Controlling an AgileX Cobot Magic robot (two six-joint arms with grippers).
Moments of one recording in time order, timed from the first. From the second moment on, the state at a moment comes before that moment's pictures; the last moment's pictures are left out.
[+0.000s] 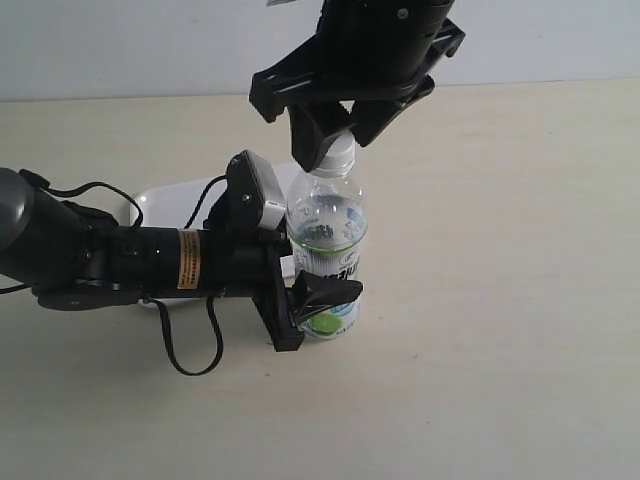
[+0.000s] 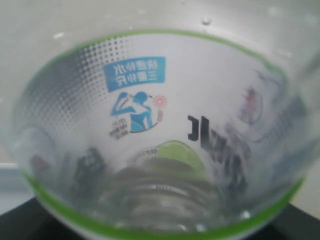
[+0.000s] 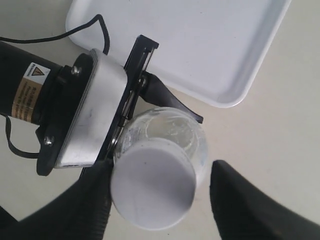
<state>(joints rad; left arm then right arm) -0.55 2.06 -0.79 0.94 -0.94 -0.34 0.53 1.75 -1.61 0.13 1.23 -0.02</state>
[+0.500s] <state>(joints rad) -0.55 2.06 -0.79 0.94 -0.93 -0.34 0.53 1.75 -1.61 0.17 1.22 -0.37</state>
